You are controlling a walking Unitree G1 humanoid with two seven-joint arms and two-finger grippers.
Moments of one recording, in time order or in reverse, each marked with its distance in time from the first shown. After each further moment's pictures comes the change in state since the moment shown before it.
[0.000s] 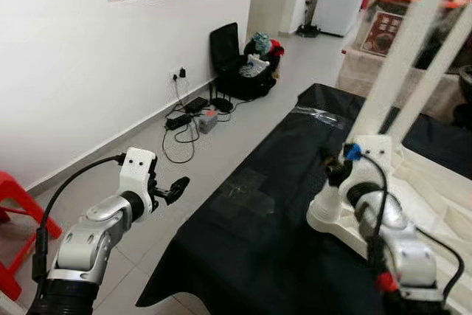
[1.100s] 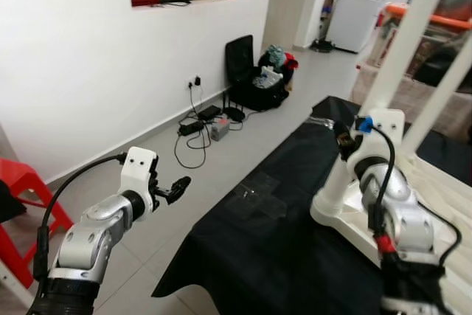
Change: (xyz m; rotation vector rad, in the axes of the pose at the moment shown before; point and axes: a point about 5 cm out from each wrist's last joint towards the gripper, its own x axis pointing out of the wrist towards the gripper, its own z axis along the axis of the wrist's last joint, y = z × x) left arm 0.002 -0.002 0.002 0.000 -0.006 0.002; right arm 0.004 -0.008 -0.016 -0.084 0.051 -0.473
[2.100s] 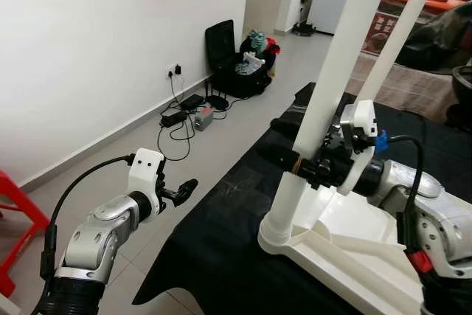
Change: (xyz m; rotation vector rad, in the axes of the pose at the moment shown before) left arm 0.002 -0.011 -0.002 -0.003 0.010 -0.048; right arm -0.039 0.032 0.060 0.078 -0.126 1.247
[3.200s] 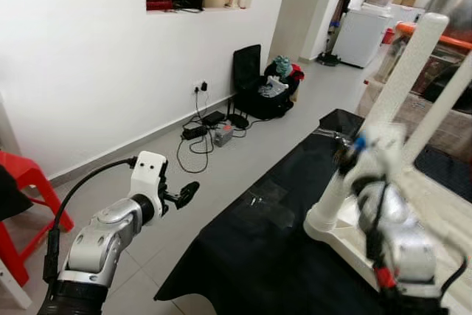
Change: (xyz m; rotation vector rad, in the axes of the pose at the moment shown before) left arm 0.004 -0.002 -0.005 -0.024 0.020 0.015; right arm -0.033 -0.035 -0.091 0.066 0.326 -1.187
